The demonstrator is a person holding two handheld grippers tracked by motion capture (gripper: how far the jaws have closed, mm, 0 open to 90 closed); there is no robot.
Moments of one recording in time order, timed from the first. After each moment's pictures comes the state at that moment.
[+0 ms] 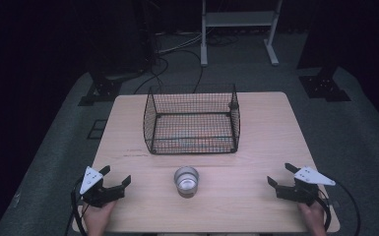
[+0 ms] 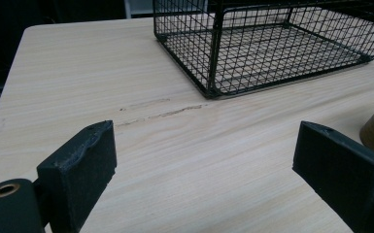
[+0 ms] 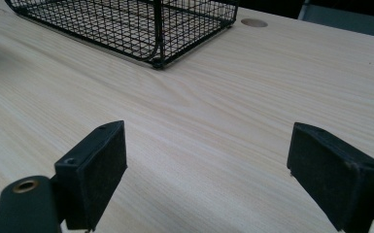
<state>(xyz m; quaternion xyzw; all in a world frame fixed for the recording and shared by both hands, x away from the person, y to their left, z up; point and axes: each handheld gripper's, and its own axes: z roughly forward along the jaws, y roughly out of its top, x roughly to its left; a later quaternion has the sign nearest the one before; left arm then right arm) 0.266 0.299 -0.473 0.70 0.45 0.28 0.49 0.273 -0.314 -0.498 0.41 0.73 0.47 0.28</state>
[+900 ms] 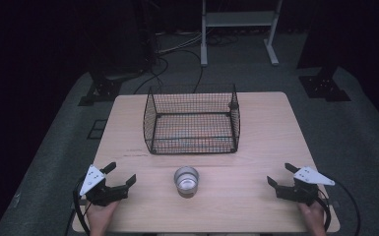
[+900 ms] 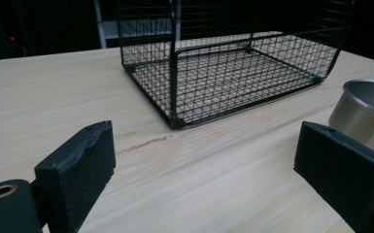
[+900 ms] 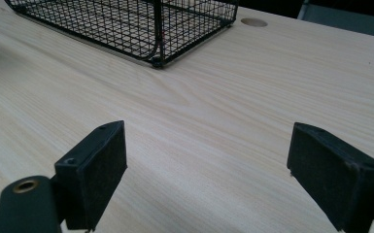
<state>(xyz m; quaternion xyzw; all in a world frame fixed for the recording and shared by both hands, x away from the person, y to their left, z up) 0.266 0.286 -0.457 0.70 0.39 0.27 0.53 0.273 -0.313 -0.498 0.41 0.74 0.46 0.28</state>
